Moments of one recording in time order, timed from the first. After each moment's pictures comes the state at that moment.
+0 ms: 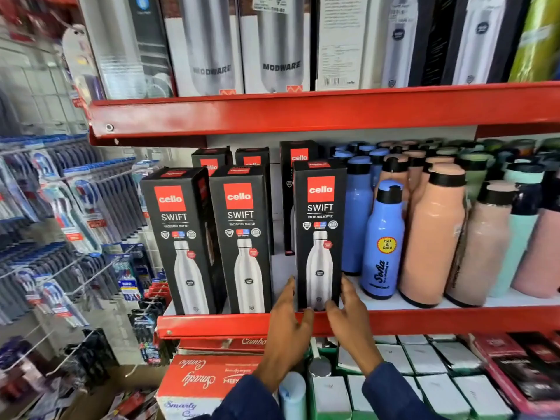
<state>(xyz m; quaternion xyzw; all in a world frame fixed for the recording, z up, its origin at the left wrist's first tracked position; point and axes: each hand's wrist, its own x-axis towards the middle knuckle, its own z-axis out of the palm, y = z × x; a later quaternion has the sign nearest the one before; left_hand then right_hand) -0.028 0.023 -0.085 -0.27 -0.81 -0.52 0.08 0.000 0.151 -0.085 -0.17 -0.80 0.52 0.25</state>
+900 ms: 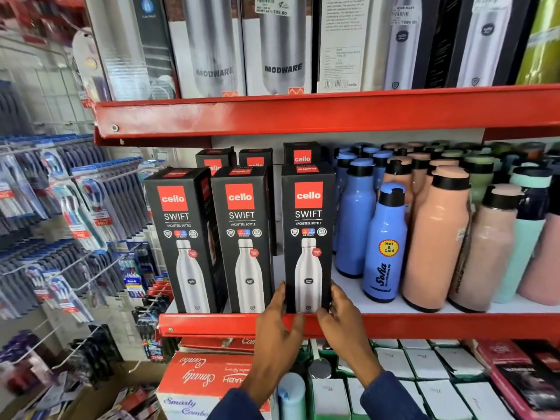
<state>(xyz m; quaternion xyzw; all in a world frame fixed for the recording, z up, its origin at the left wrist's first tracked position) -0.017 0.007 -0.086 -0.21 -0.82 -0.52 0.09 0.008 0.143 -0.083 -0.14 -0.83 0.51 0.20</state>
